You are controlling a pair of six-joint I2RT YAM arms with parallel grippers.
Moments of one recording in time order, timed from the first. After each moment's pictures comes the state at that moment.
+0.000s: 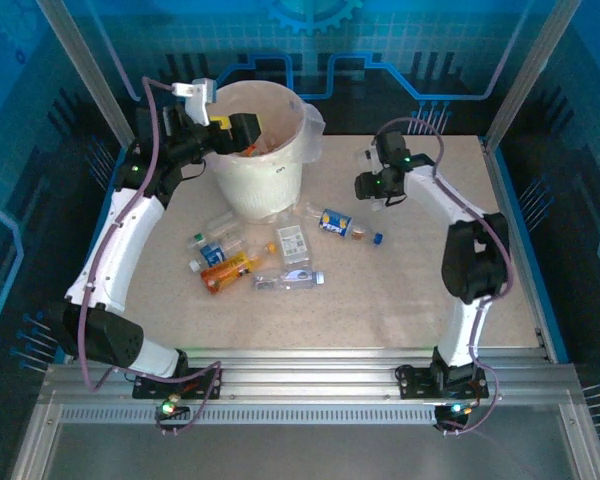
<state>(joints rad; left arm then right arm) -0.14 1.46 1.60 -0.39 0.46 -0.38 0.25 1.89 1.59 -0.69 0.00 0.12</state>
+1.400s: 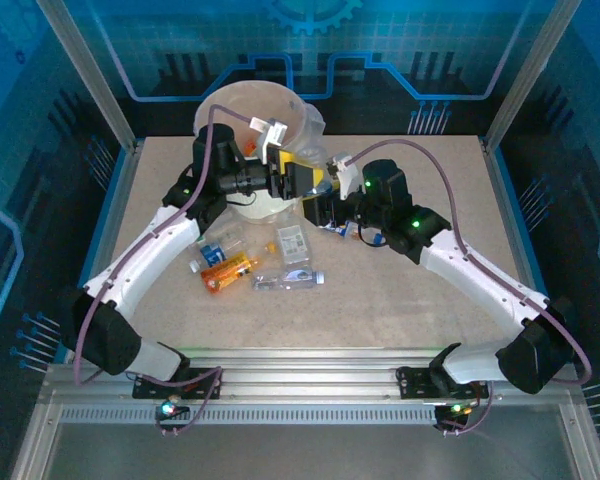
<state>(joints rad) -0.40 1.45 1.37 -0.08 0.80 -0.45 0.62 1.33 1.20 -0.26 -0.29 0.24</state>
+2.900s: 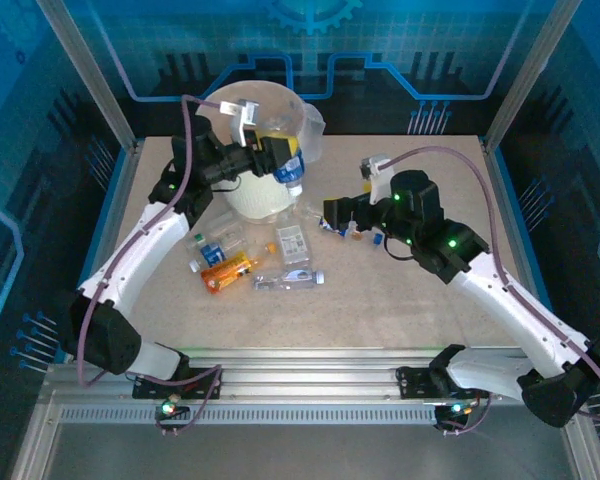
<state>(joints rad) -0.29 1.44 1.39 -0.01 0.62 -0.45 0.62 1.12 1.19 -0.47 0.02 0.27</state>
